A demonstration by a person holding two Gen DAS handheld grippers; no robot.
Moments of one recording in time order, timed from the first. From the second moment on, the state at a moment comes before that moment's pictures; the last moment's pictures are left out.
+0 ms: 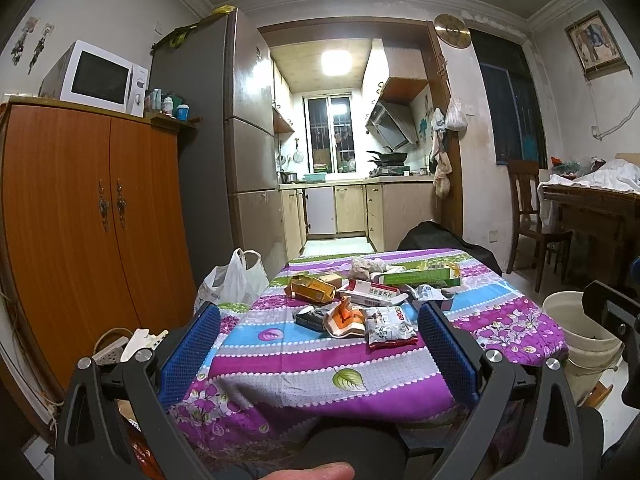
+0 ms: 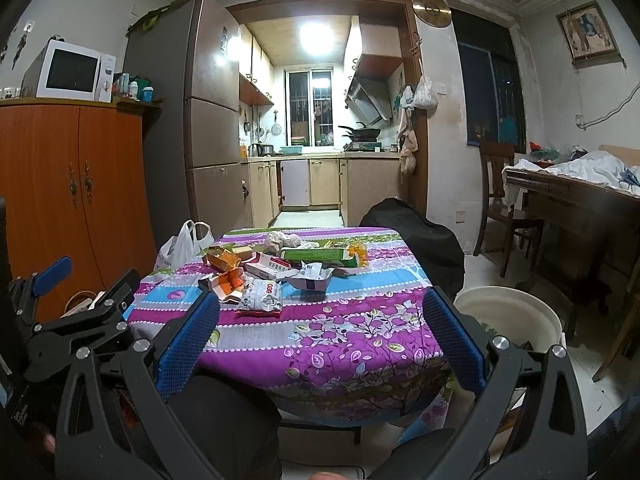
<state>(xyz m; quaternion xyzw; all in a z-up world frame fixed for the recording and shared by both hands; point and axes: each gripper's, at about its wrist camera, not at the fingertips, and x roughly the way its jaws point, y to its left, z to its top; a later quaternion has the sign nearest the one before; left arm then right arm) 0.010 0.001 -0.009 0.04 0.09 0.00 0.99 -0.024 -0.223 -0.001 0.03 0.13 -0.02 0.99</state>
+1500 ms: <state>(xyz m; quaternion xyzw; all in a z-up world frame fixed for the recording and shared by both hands) 0.074 0.038 -0.035 -0.05 0.20 -0.06 0.98 0.053 -0.241 0.024 0.06 0.15 -0.04 0.99</state>
